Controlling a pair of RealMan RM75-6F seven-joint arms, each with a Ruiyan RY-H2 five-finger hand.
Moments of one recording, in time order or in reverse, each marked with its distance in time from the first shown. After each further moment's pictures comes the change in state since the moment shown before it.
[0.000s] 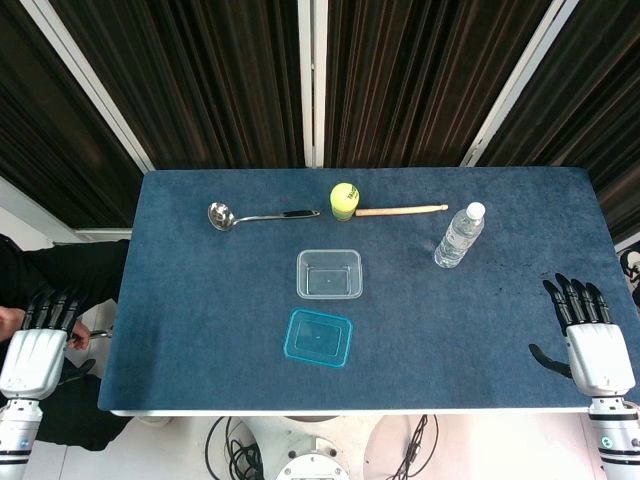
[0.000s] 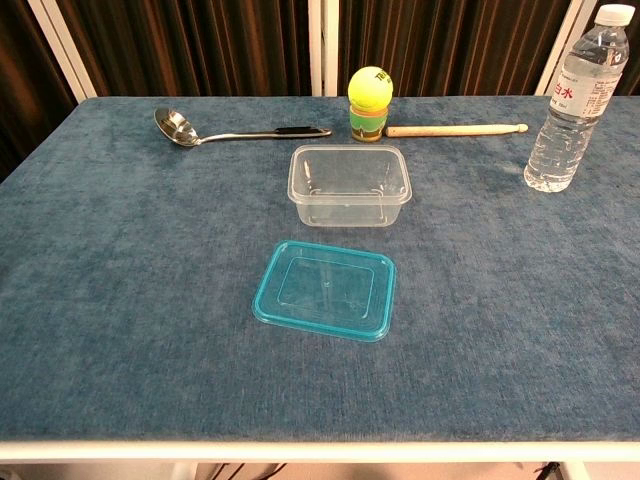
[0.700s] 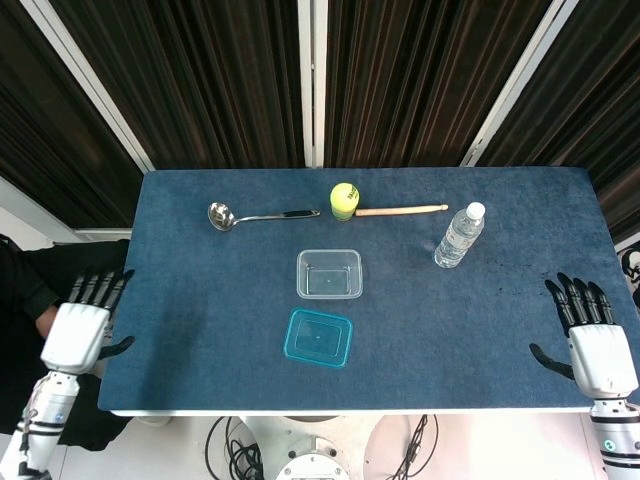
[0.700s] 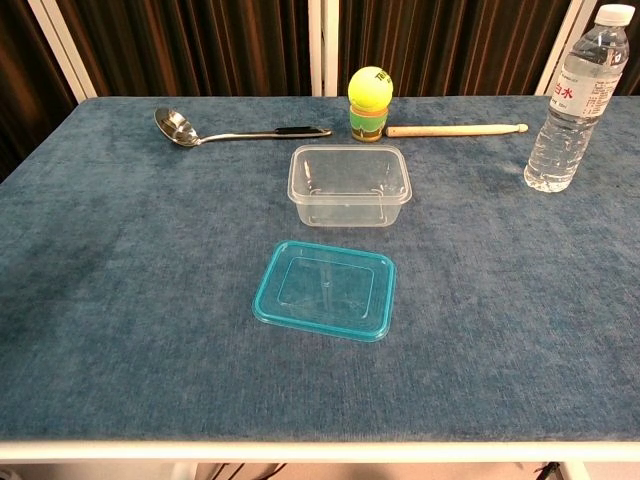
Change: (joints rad) left arm -0.136 -0.049 -0.059 -0.033 0.082 -0.073 0.010; right arm -0.009 0.008 -0.004 0.000 -0.037 0.038 0.019
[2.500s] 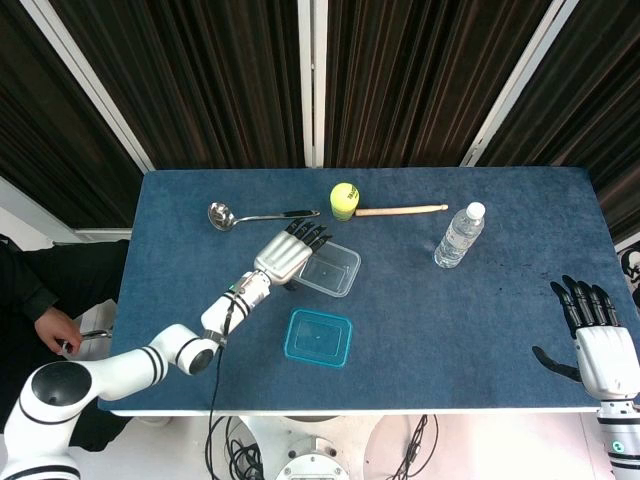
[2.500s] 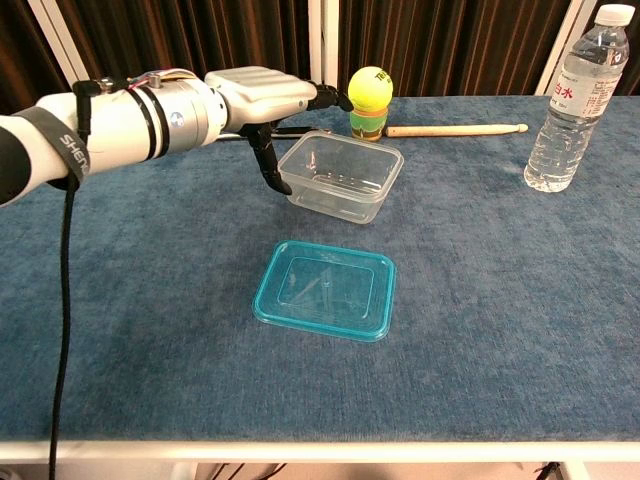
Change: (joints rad) left arm -0.799 -0.557 -0.183 0.583 -0.309 -0.687 0.035; right arm -0.003 0.013 -0.010 0.029 0.018 -0.020 0.092
